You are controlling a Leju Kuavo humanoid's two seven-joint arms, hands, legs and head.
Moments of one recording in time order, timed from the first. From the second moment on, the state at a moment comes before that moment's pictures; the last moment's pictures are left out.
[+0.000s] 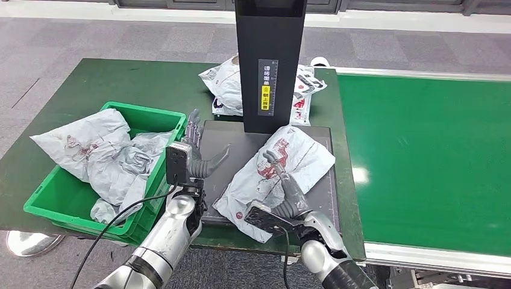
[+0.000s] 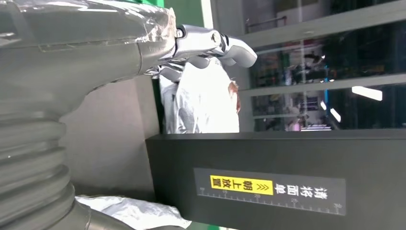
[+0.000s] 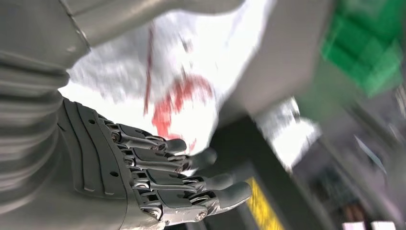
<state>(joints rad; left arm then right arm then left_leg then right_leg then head) -0.48 -0.25 -0.23 -0.85 -0.15 0.29 -0.56 -0.31 0.08 0.67 -1.08 0.54 -0.36 -0.25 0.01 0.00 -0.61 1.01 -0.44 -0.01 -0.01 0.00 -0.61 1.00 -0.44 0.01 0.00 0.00</state>
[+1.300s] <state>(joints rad) -0.68 -0.25 -0.59 -0.43 -0.84 0.36 -0.08 -0.26 0.11 0.32 -1.13 0.36 -0.59 -0.48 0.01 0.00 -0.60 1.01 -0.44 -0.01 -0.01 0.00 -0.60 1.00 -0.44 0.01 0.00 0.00</state>
